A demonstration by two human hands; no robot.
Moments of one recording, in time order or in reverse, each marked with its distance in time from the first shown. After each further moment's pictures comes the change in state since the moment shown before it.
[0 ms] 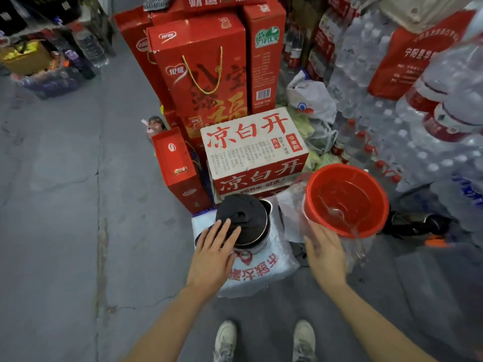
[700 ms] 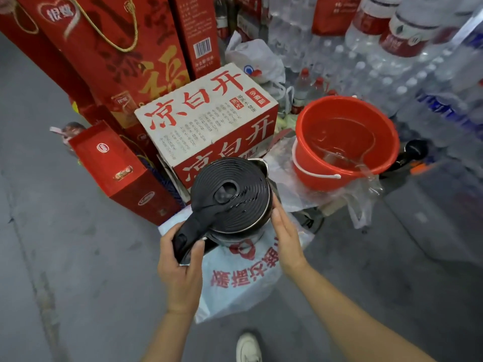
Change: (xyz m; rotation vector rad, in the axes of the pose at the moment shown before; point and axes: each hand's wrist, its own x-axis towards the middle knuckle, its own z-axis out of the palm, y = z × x) left_hand 0.009 -0.048 0.064 -0.963 0.500 -0.238; right_hand -0.022 -0.025 0.166 0.895 0.013 0.316
